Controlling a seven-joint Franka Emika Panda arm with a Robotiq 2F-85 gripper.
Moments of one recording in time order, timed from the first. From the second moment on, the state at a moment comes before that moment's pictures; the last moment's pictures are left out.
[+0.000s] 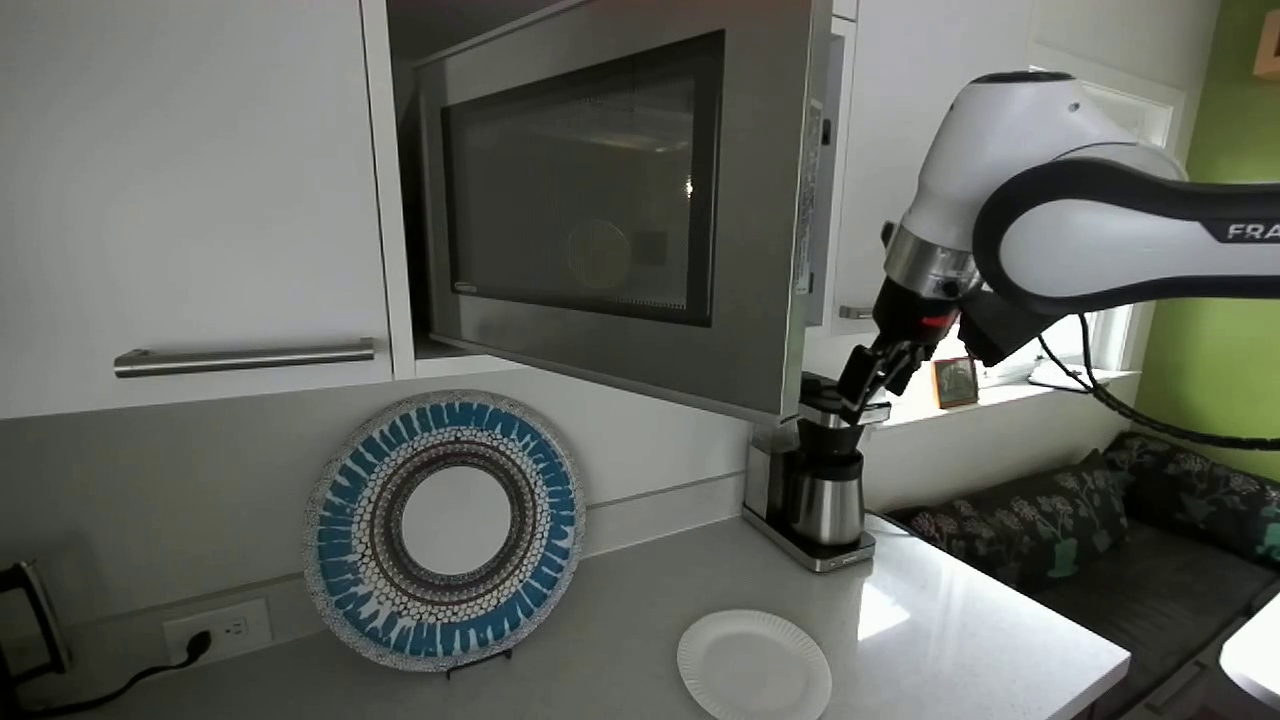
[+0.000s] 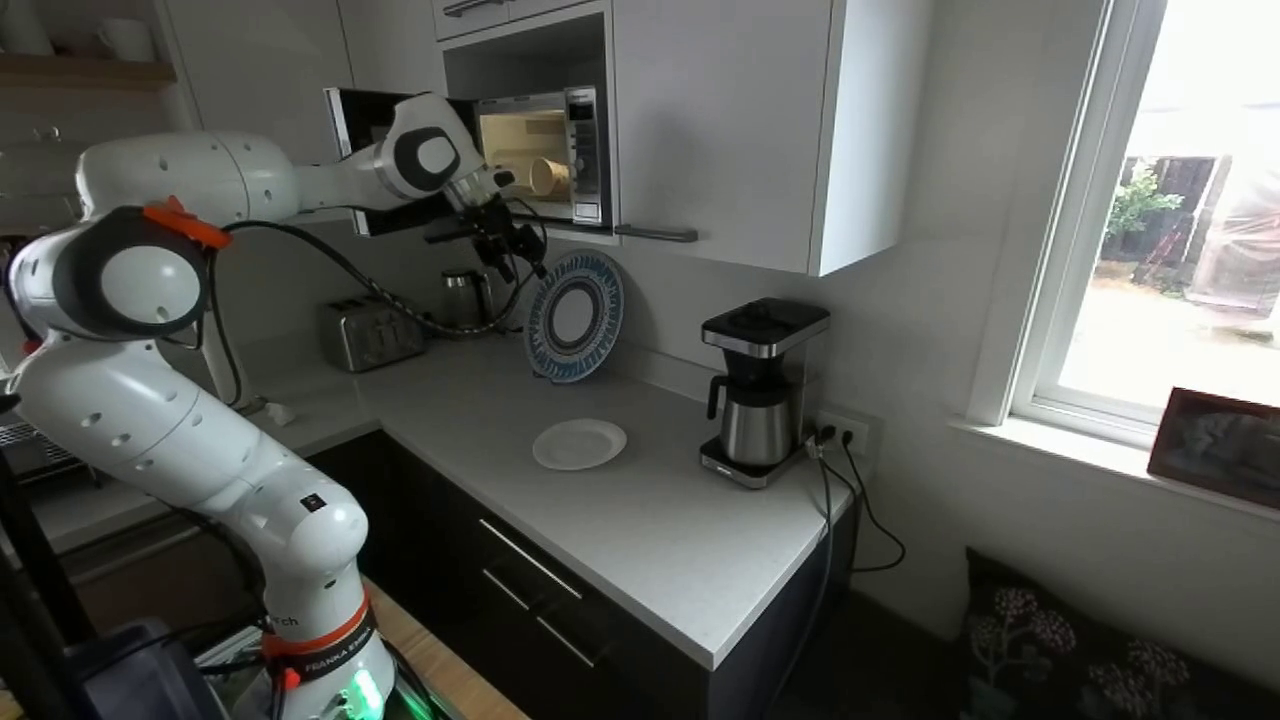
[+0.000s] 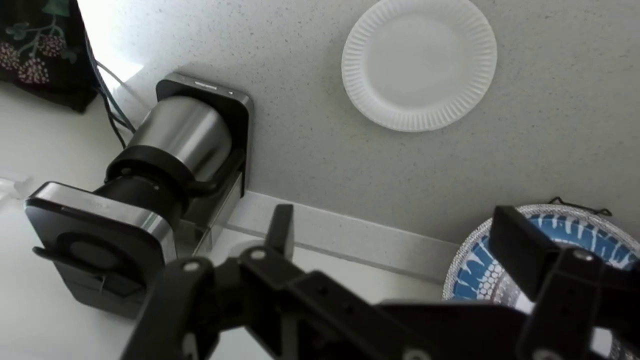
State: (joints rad) arm 0.03 -0.53 0.17 -2.04 -0.19 1.92 0.11
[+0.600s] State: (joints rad) arm 0.03 -0.53 0.28 -1.91 -0.26 2.07 0.25
